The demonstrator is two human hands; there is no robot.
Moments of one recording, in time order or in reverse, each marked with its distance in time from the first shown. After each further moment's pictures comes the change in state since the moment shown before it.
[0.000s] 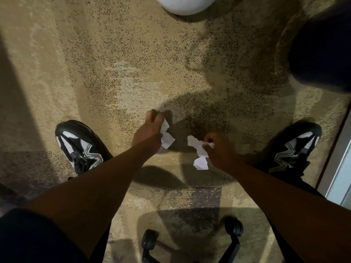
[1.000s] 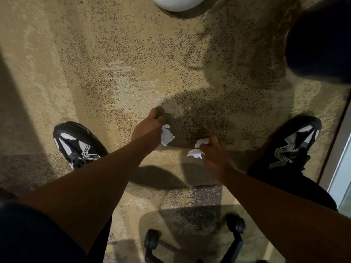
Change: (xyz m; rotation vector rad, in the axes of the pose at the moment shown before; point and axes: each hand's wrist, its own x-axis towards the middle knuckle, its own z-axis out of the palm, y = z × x) left_hand 0.011 0.008 -0.012 0.241 -0.071 0.079; right_hand -0.016 0.012 0.029 -0.507 -0.020 -0.116
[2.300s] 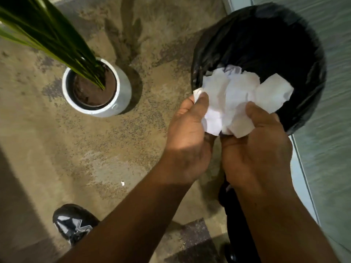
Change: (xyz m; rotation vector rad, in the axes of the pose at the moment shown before) left_hand -0.032 0.384 -0.253 -2.003 -0.150 -0.144; right_hand -0.147 0.002 -0.381 2.316 1.078 0.311
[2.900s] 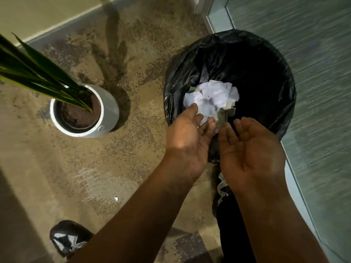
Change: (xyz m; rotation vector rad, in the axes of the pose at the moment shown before) left_hand 0.035 -0.015 0.066 0.080 0.232 -0.120; right_hand 0.052 -0.054 -0.013 0.077 0.158 0.196
